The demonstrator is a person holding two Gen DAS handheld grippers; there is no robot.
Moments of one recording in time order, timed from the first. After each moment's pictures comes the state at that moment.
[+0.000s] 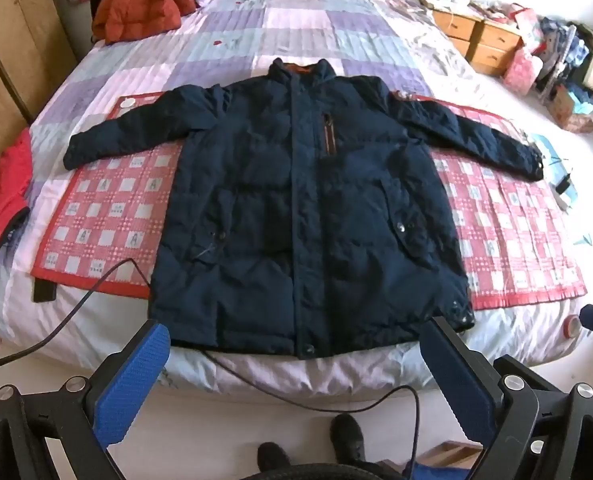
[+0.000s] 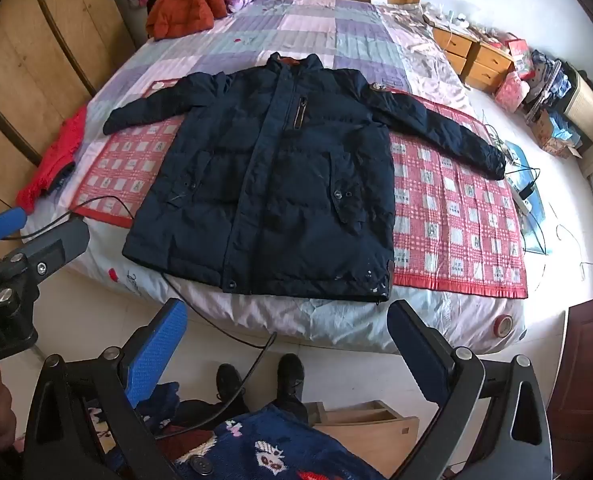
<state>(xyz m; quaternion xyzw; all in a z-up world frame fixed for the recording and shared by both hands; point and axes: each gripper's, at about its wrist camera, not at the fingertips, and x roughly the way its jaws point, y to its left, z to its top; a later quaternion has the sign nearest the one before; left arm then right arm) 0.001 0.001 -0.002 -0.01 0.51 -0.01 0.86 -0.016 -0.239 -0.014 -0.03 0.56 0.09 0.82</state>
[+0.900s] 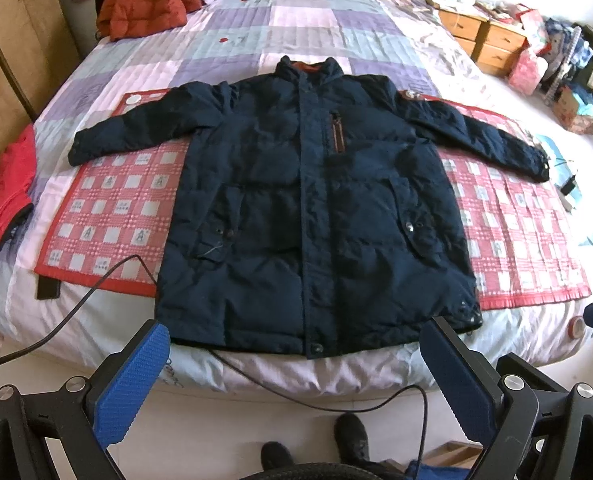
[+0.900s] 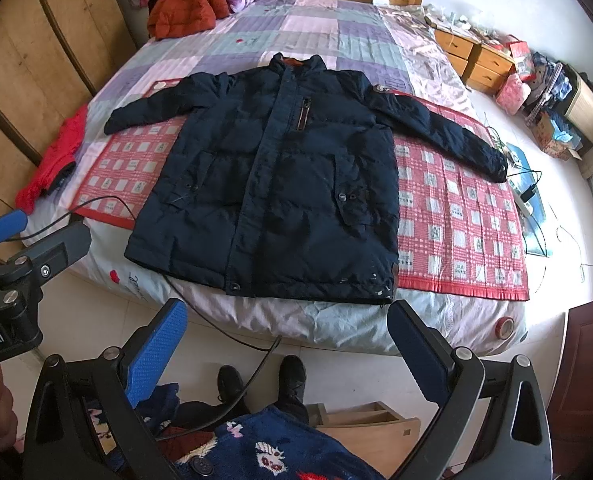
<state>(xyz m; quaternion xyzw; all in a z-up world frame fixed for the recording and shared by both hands) 0.001 0.014 -0.009 -0.01 0.51 0.00 0.86 -0.014 -0.230 -0.014 -0.03 0.55 0.09 0.83</state>
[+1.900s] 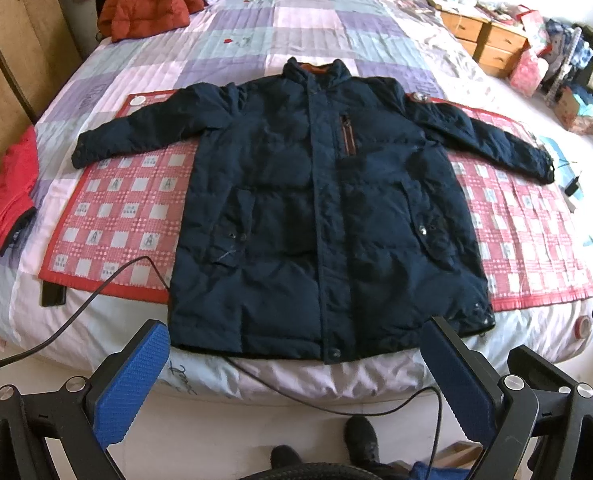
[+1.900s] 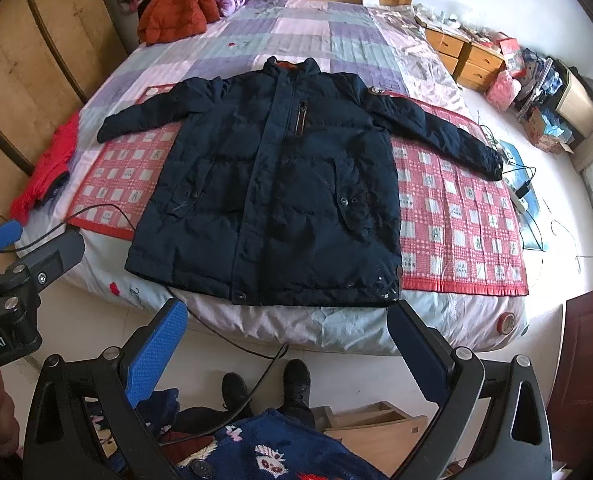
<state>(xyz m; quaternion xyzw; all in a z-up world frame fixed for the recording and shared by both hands) 0.007 0.033 -0.009 -0.01 0.51 0.00 0.86 -0.007 -0.207 -0.014 -0.02 0.55 0.08 0.83</state>
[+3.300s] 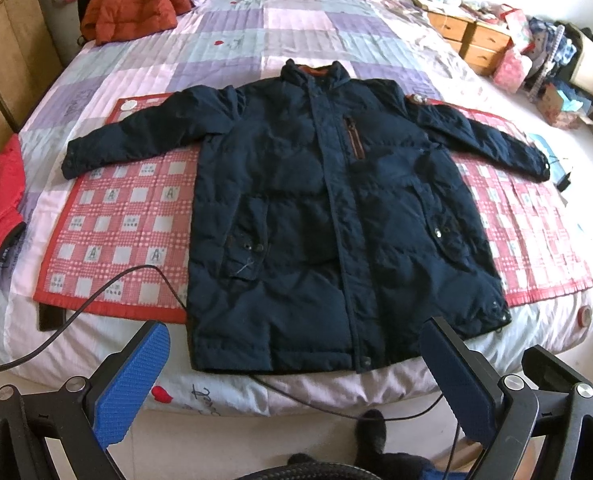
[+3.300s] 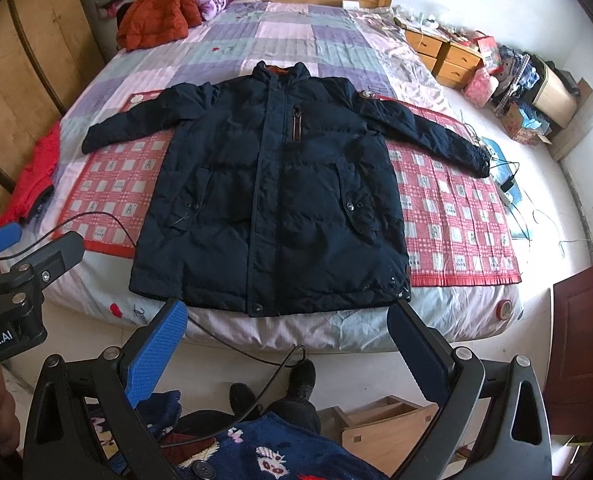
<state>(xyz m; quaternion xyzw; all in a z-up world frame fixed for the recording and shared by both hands) 0.015 0.050 -0.019 0.00 0.50 -0.01 0.86 -0.008 -0.182 -0.009 -0.03 0.55 0.05 0.83</state>
